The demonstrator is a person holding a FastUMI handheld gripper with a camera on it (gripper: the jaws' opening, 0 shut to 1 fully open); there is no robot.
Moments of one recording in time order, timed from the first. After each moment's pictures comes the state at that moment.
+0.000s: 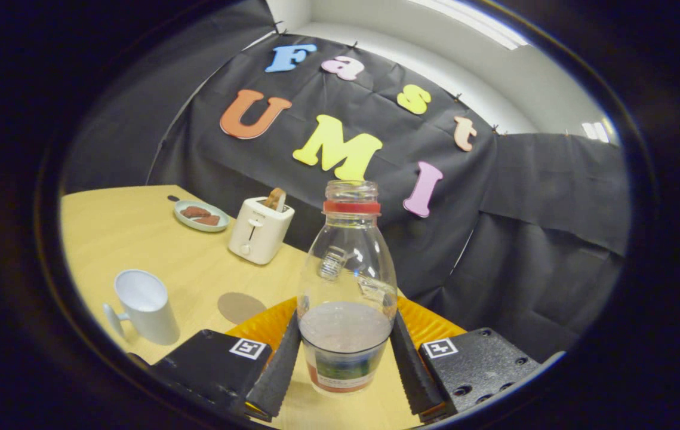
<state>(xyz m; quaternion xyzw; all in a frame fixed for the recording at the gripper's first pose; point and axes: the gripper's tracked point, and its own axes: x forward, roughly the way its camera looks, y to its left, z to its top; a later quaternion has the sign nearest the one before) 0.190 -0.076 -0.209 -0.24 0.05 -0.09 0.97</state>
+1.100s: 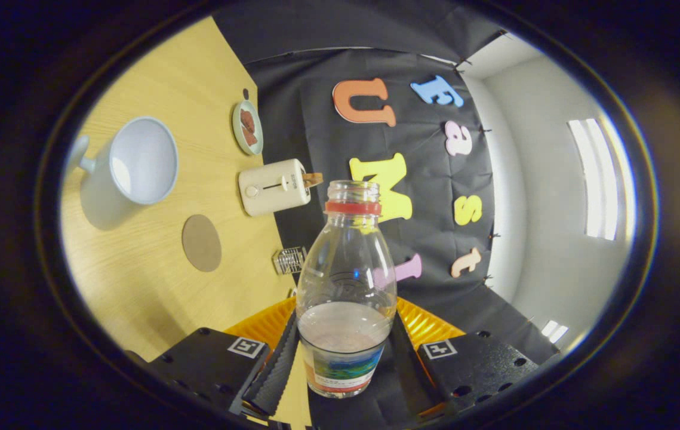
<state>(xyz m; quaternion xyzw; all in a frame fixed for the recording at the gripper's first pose) 0.198 -0.029 -0.204 -0.63 0.01 -0.12 0.77</state>
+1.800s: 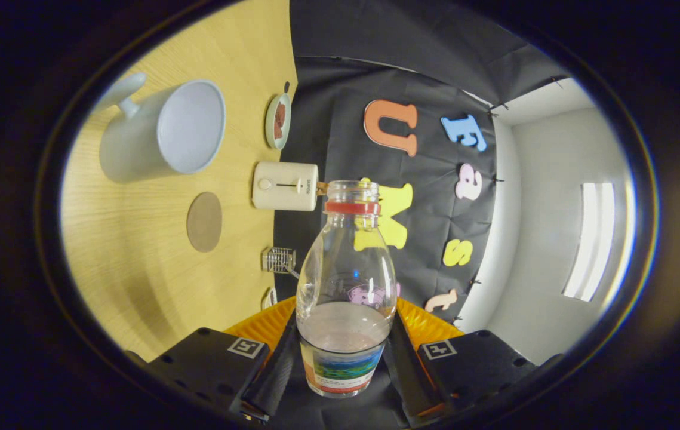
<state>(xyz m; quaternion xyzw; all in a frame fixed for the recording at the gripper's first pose) 0.196 -0.017 -0.204 -0.72 -0.02 -0.11 0.68</state>
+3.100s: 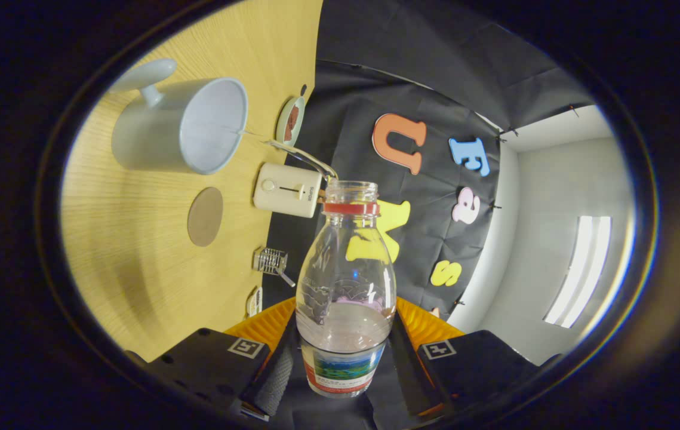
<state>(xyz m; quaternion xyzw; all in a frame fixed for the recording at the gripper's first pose) 0.194 -0.003 -0.201 -0.77 -0.03 -0.10 0.63</state>
